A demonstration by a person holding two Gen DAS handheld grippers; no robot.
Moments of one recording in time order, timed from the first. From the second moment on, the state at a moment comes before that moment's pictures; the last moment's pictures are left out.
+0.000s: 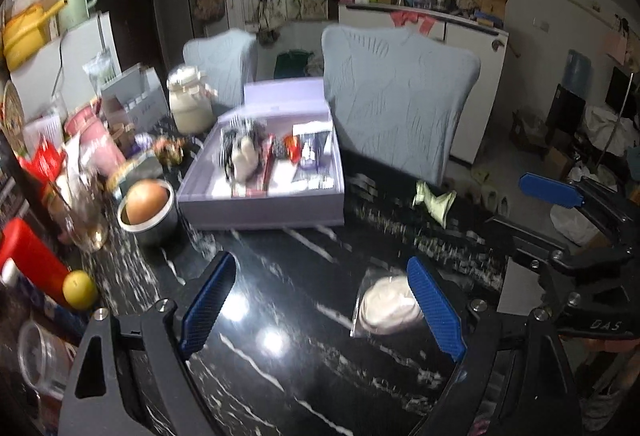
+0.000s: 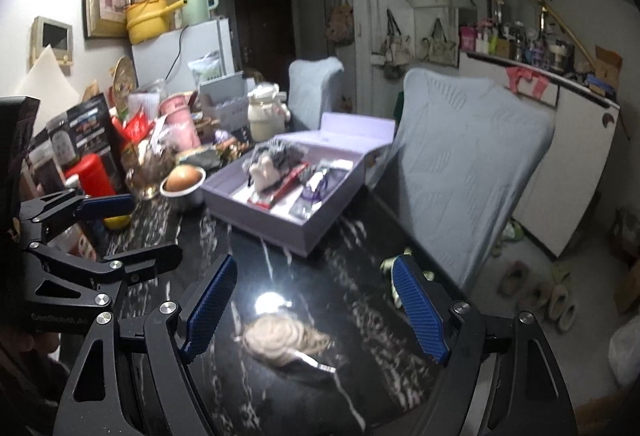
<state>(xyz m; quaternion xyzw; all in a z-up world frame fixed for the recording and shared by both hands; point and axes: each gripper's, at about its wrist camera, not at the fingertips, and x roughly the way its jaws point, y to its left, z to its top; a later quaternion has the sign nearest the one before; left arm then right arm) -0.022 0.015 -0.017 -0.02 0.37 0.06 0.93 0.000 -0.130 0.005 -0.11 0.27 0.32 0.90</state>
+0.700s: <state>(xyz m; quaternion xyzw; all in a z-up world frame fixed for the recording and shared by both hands) -0.011 -0.007 -0.079 -0.08 0.40 -0.03 0.91 0.026 -0.165 -0.066 -0.08 0.35 0.29 0.89</state>
